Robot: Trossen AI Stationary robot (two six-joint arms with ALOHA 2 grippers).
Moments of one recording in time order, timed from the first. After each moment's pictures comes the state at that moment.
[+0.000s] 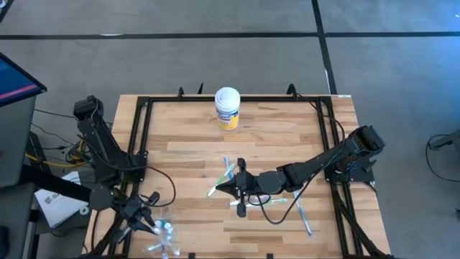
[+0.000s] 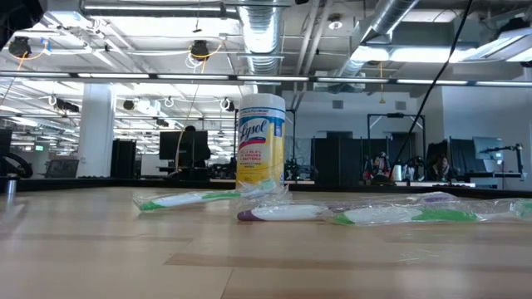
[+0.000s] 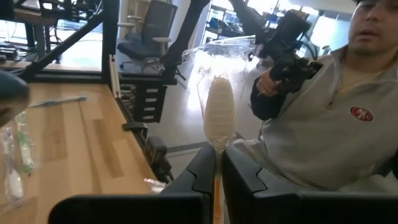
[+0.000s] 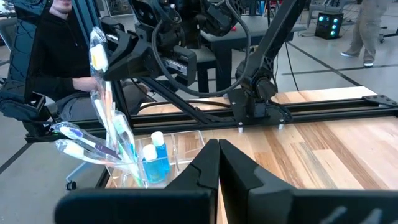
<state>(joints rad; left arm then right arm) -1.20 0.98 0.46 0.41 -0.61 -0.32 0.41 1.71 1.19 0.32 0.39 0.18</state>
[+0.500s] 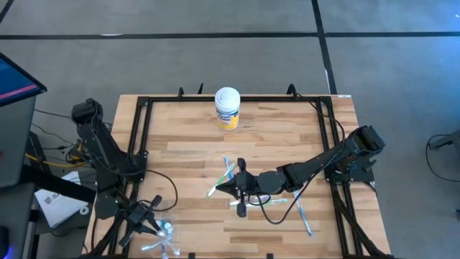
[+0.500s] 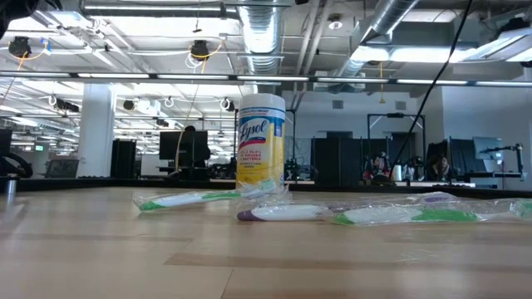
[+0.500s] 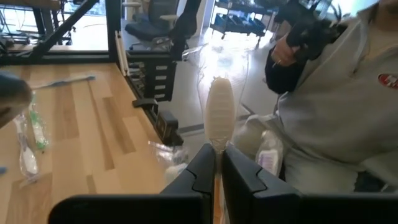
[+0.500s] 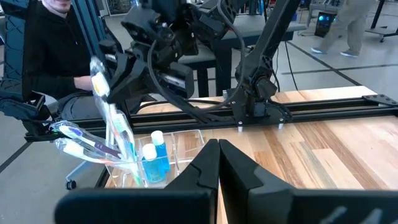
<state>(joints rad) -1.20 1.08 0.46 0.38 -0.62 -0.33 0.41 1.71 1.19 0.32 0.39 0.18</state>
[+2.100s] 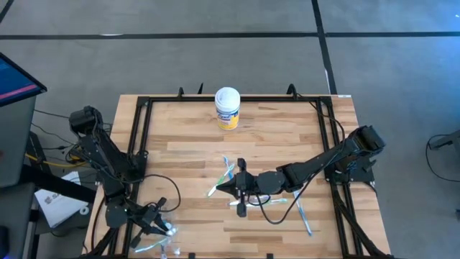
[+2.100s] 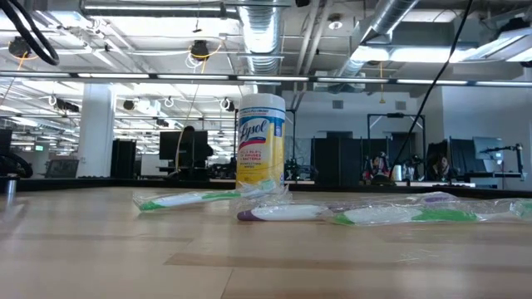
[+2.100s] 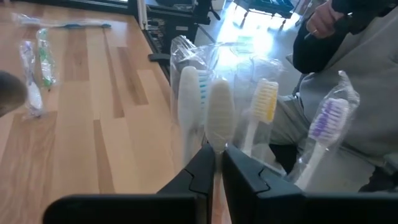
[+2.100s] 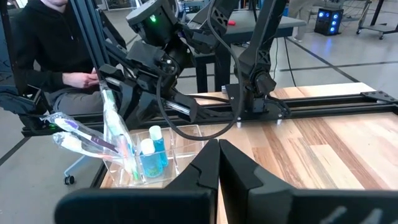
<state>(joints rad) -1.18 1.24 0.41 0.44 -0.64 -0.52 0.41 1.71 1.19 0.30 0.39 0.17</state>
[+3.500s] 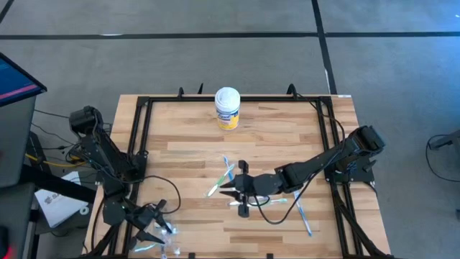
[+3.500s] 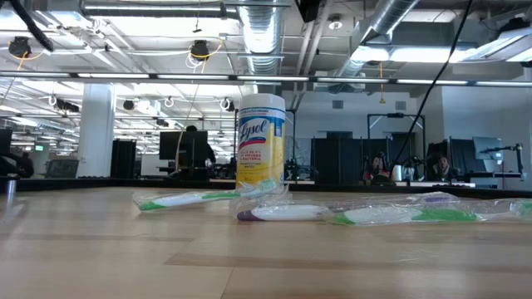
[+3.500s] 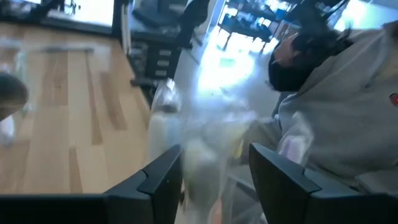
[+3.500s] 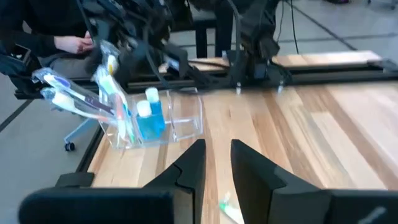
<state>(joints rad) -1.18 1.23 0.41 0.58 -0.62 -0.47 0.41 1.71 1.19 0.15 0.36 0.21</state>
